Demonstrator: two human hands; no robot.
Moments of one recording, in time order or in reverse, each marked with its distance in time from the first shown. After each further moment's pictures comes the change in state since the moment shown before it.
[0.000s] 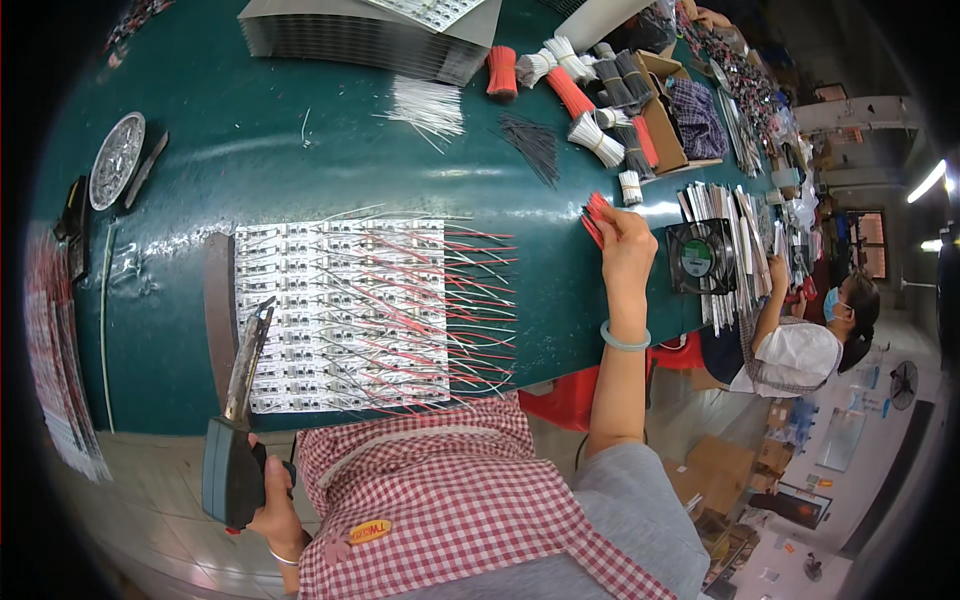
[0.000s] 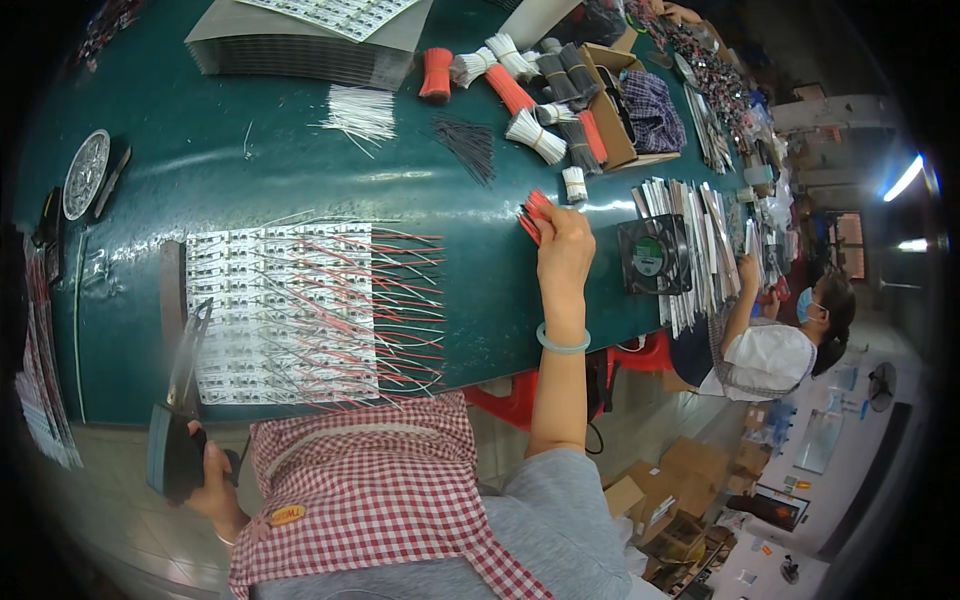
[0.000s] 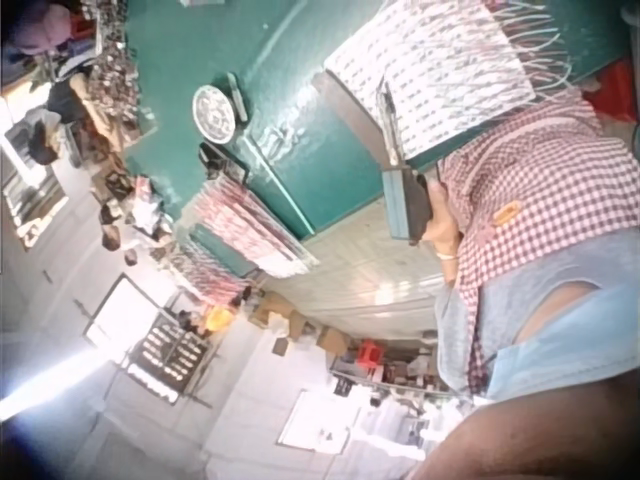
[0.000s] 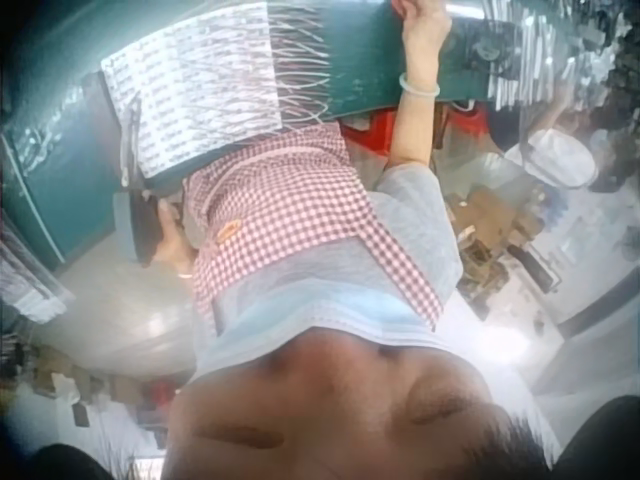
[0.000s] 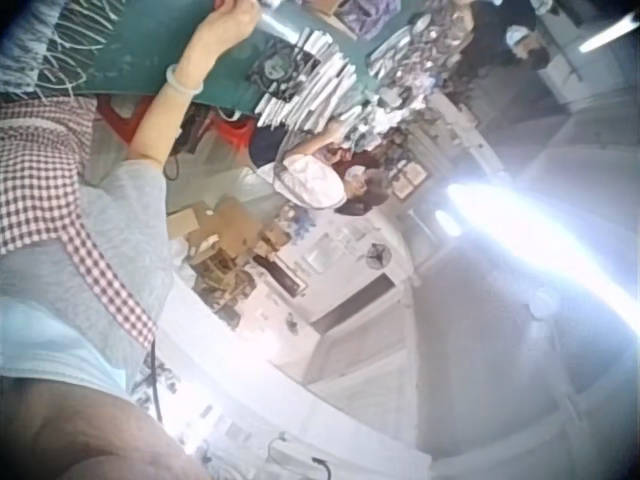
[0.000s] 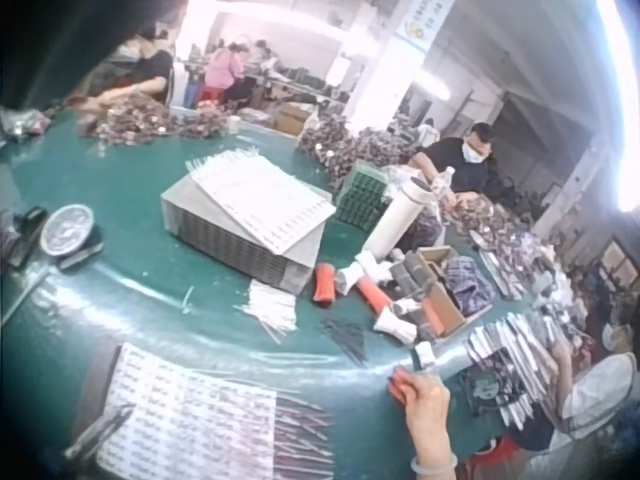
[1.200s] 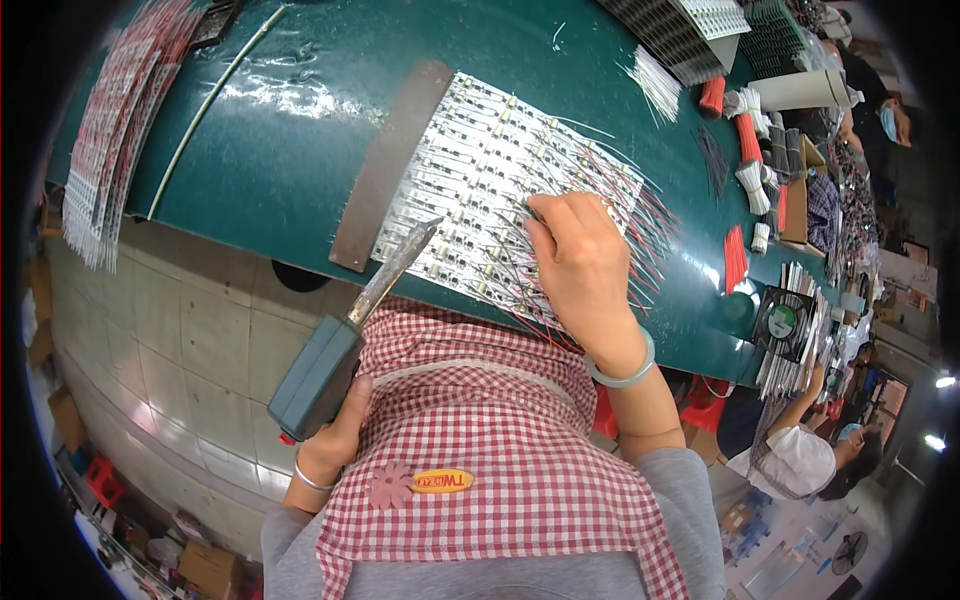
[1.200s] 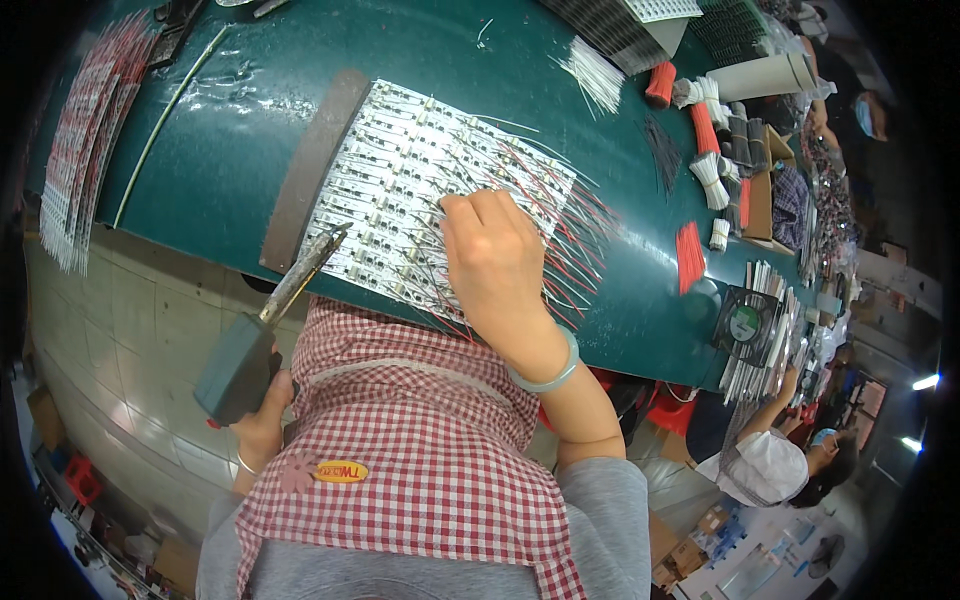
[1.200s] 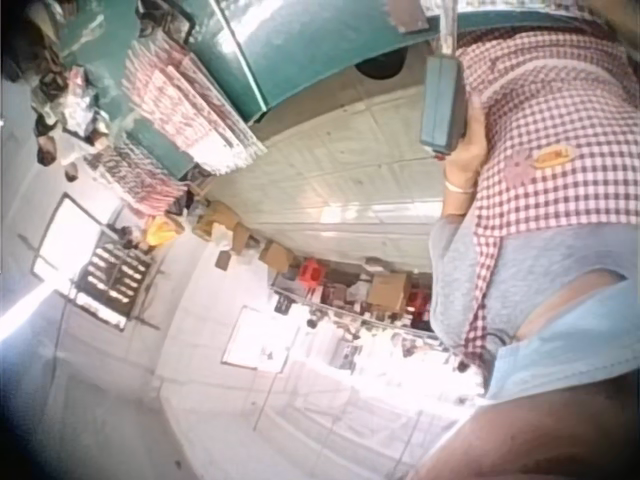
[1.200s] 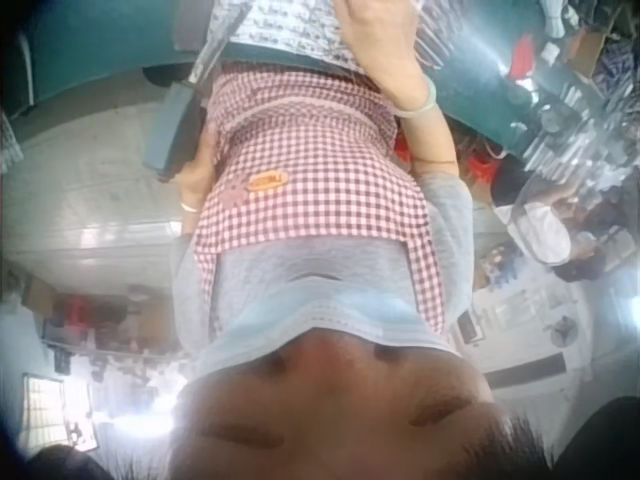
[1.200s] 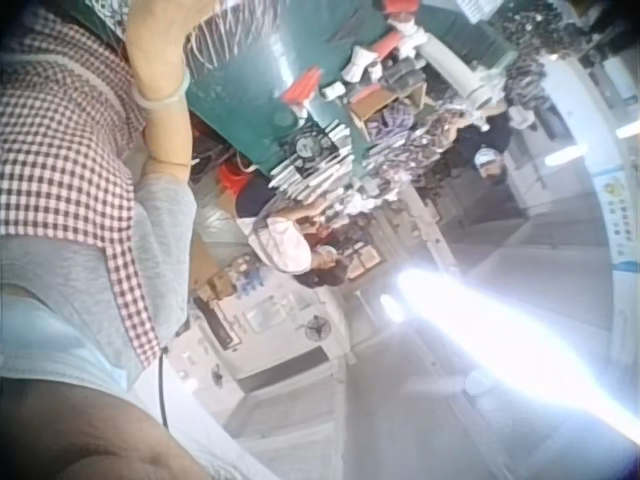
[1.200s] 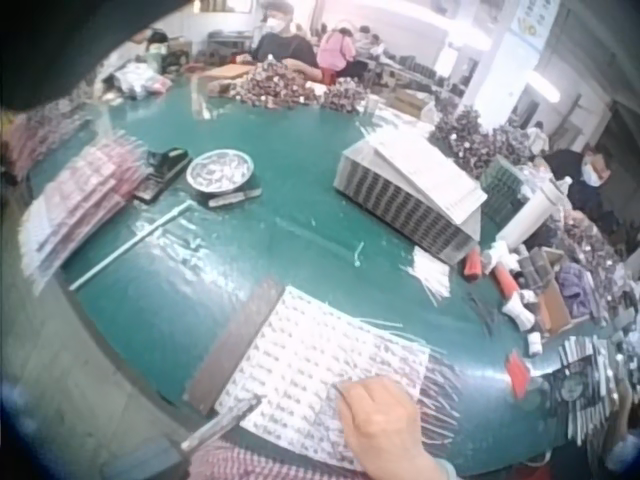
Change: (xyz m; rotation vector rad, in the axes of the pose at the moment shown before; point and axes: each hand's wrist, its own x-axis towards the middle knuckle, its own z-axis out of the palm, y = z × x) left_hand -0.047 -0.032 -0.037 0.018 -0.119 0.068; right_hand -0.070 -0.248 0.017 0.418 -0.318 -0.621
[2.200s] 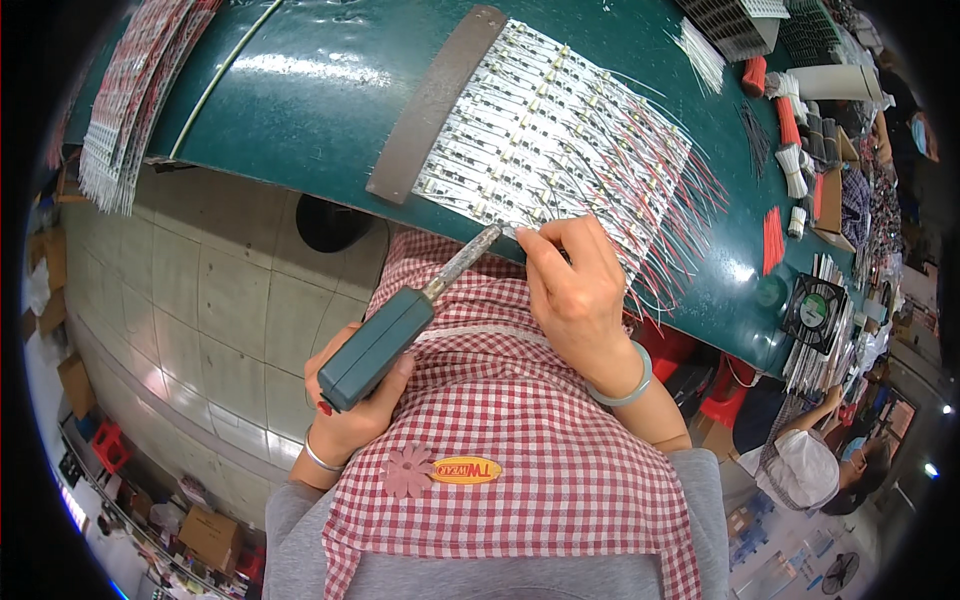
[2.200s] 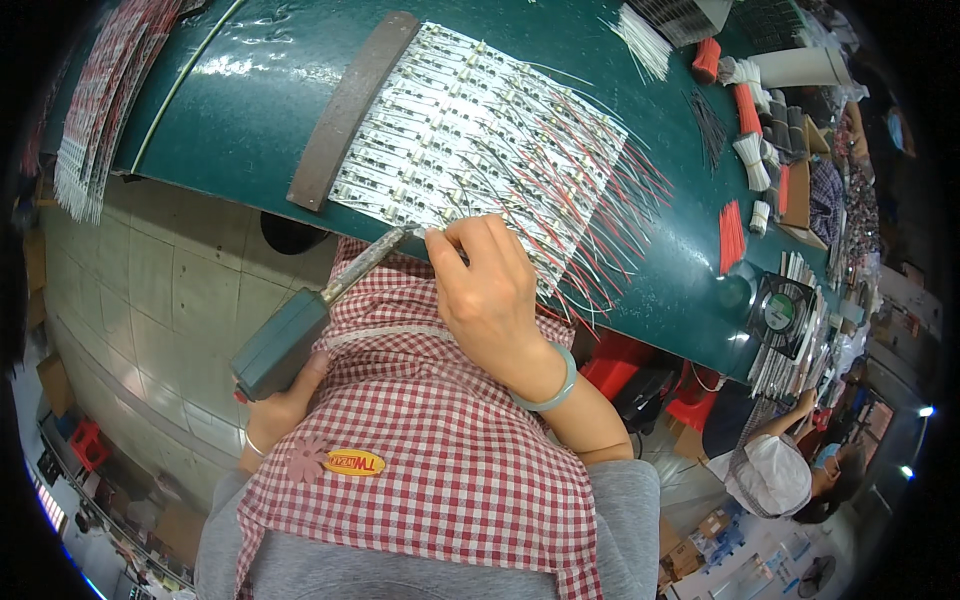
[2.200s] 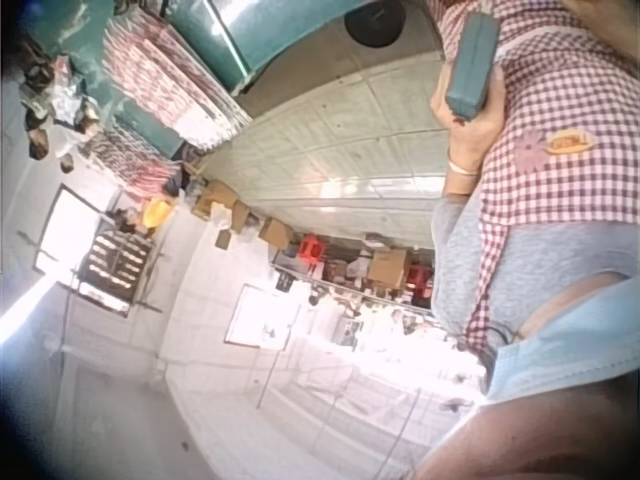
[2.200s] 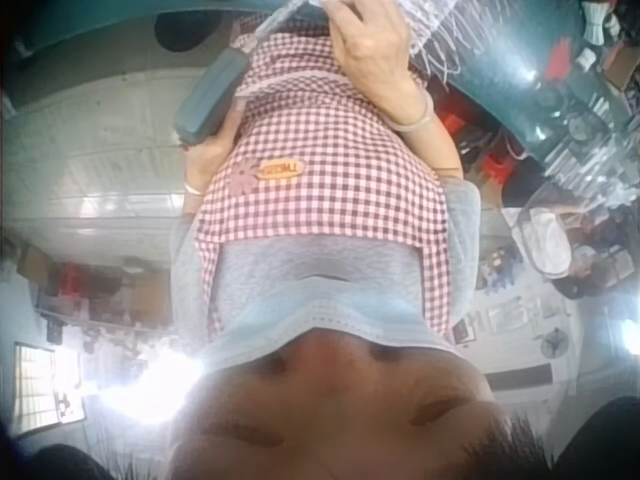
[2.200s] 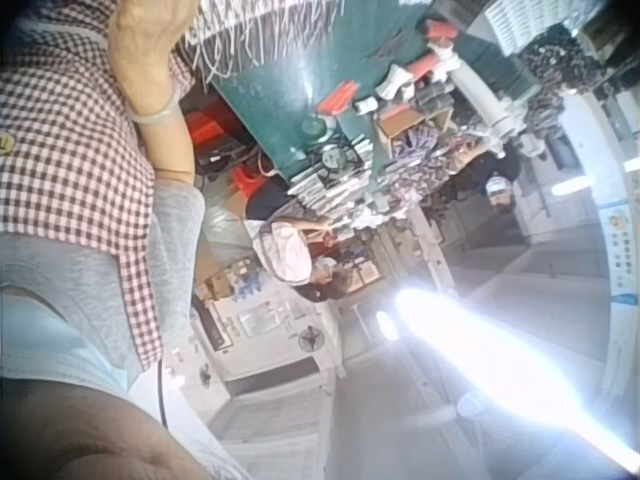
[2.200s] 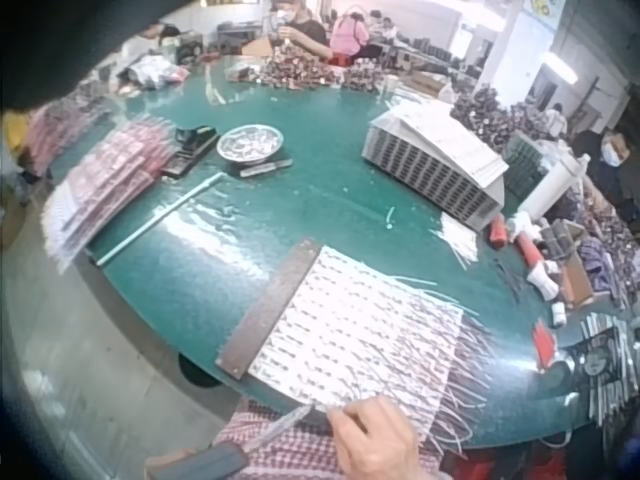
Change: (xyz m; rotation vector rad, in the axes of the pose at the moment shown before) left_hand -0.009 0.007 -0.010 0.192 -0.187 -0.004; right_hand -0.057 -0.042 0.020 0.147 -0.002 -0.116
